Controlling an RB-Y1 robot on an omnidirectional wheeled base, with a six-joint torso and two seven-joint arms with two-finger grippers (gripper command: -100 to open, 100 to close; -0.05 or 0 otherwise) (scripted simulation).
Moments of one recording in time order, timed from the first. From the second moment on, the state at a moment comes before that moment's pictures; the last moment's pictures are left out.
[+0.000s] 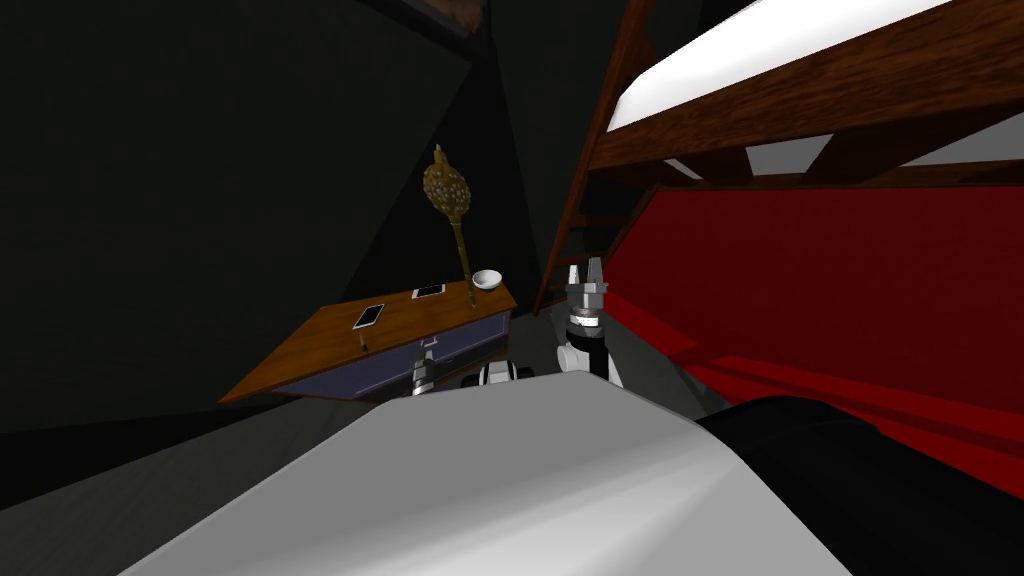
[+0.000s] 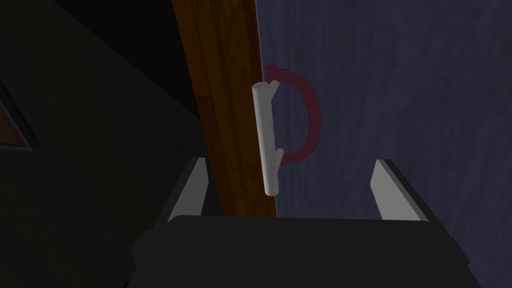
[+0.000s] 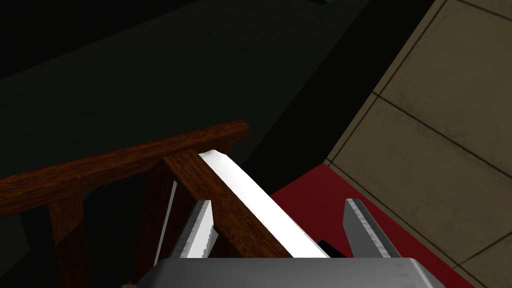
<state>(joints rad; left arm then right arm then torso) 0.14 0.02 0.18 -0.67 0.08 -1.23 -0.08 0.46 0.01 0.06 -2.35 0.11 -0.54 -0.03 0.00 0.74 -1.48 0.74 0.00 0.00</state>
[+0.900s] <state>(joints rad) 0.16 0.02 0.18 -0.69 0.07 -1.23 -0.08 0.46 0.01 0.06 -2.35 0.11 -0.54 -0.03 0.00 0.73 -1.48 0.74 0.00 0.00</state>
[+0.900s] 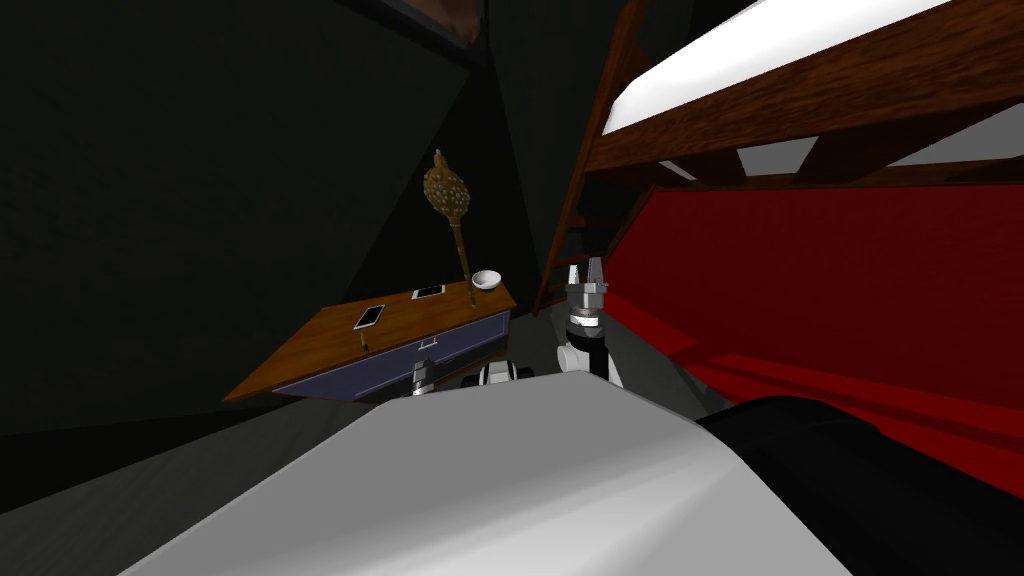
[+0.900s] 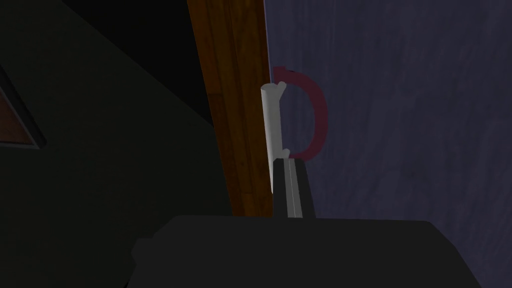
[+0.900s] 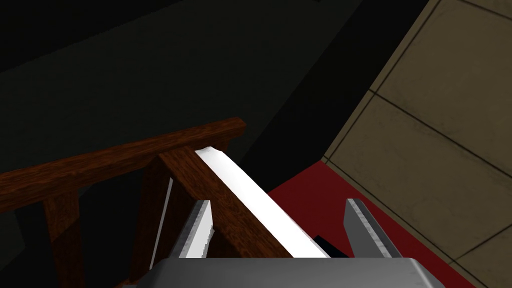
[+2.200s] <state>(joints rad) 0.12 0.12 0.17 -0.66 0.07 -1.20 -0.08 0.46 0.01 0.06 -2.35 0.11 -0.54 -0.03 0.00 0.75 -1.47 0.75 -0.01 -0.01</state>
